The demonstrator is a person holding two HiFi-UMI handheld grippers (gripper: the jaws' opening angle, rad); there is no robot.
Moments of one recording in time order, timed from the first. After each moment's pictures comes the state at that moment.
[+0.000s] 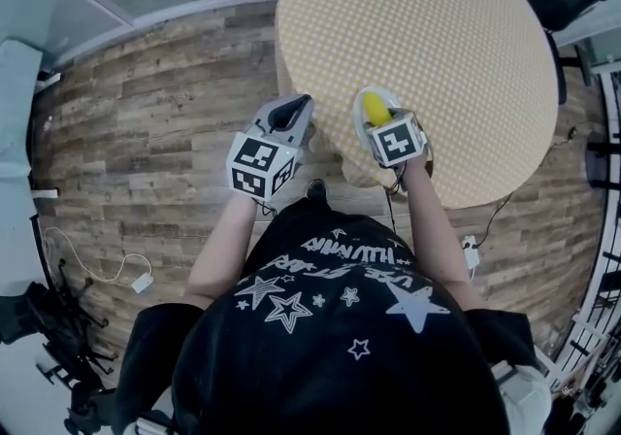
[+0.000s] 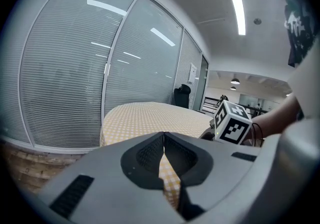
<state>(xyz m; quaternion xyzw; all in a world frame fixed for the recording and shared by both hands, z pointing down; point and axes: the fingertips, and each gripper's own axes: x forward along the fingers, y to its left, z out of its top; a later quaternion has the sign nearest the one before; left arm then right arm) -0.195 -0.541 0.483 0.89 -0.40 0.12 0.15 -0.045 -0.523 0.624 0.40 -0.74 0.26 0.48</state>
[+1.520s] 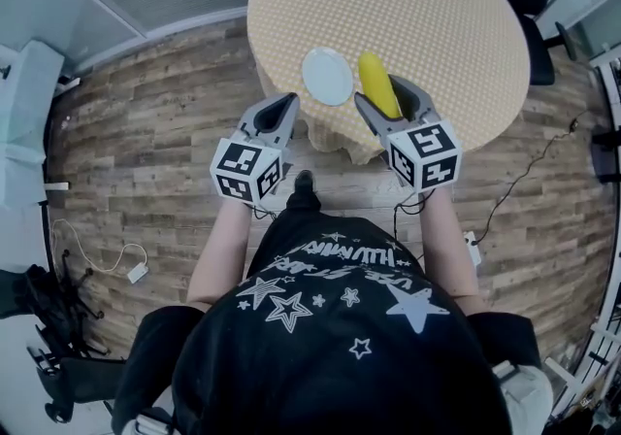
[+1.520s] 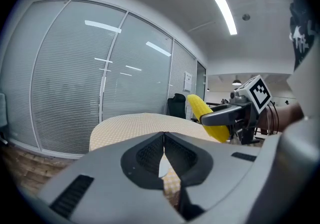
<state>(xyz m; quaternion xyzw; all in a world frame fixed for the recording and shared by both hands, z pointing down) -0.088 -0.385 0.412 0.89 -0.45 0.08 0.10 0.037 -0.398 0.402 0.42 -0.89 0.09 0.14</state>
